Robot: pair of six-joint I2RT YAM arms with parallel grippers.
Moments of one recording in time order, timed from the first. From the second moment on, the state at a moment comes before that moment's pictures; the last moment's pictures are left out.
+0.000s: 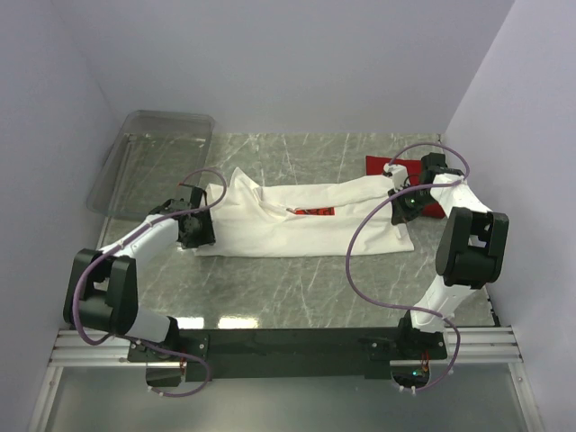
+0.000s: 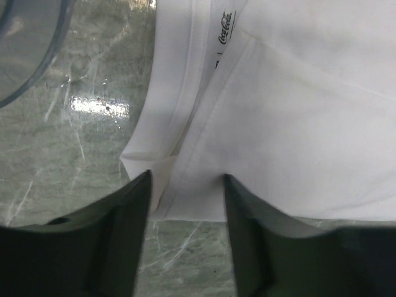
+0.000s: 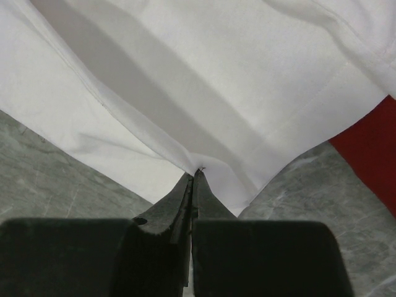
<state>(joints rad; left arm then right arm) -0.21 1.43 0.82 -0.49 -0.08 -0.42 -0.18 1.75 1.25 -0.82 -0.43 -0.70</state>
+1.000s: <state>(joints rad) -0.15 1.10 0.82 -0.78 0.19 -0.56 -0.22 1.67 1.20 -0.86 -0.33 -0.81</state>
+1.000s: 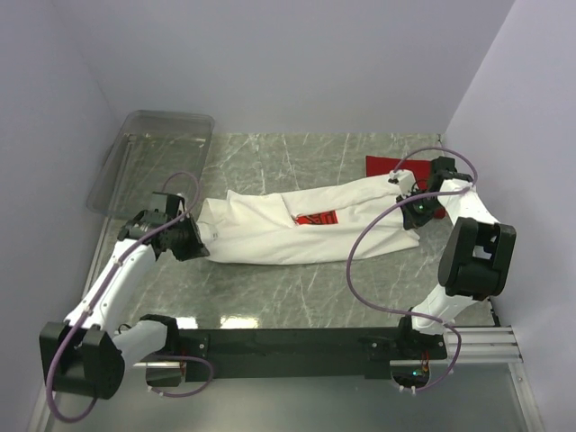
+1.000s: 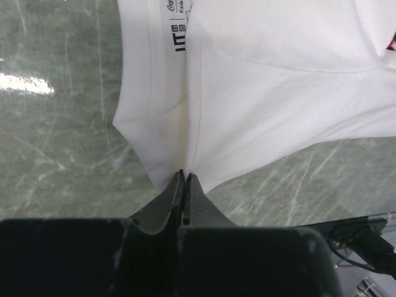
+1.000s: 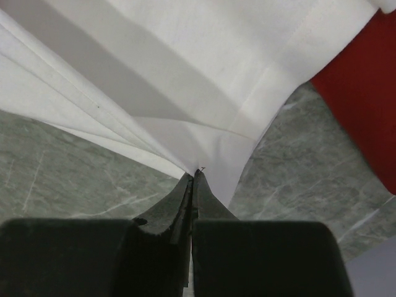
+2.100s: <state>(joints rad) -0.15 0.80 0.76 -0.85 0.24 -0.62 -0.28 1.57 1.17 -0.89 -0.30 -0.84</state>
